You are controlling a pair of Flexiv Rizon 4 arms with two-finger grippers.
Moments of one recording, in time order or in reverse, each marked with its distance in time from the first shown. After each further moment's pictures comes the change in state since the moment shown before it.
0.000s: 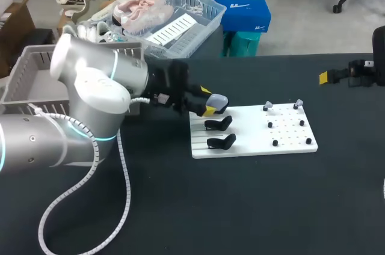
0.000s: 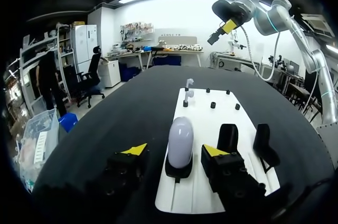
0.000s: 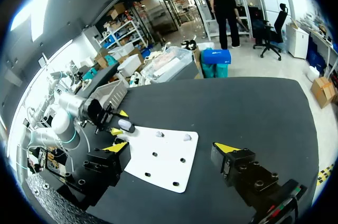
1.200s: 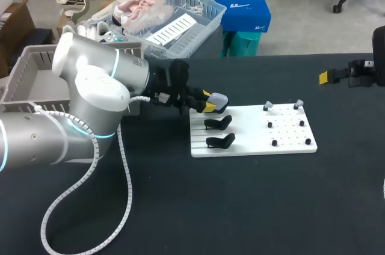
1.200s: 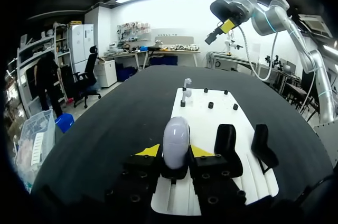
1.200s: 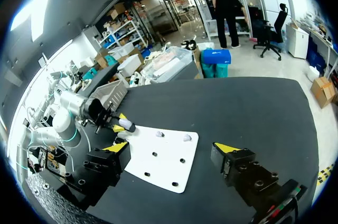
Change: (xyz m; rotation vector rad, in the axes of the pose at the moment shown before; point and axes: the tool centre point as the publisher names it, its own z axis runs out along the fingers) left arm 0.000 -0.001 0.003 0.034 0.000 0.002; right arm 0.000 0.000 0.000 0.000 0.000 0.000
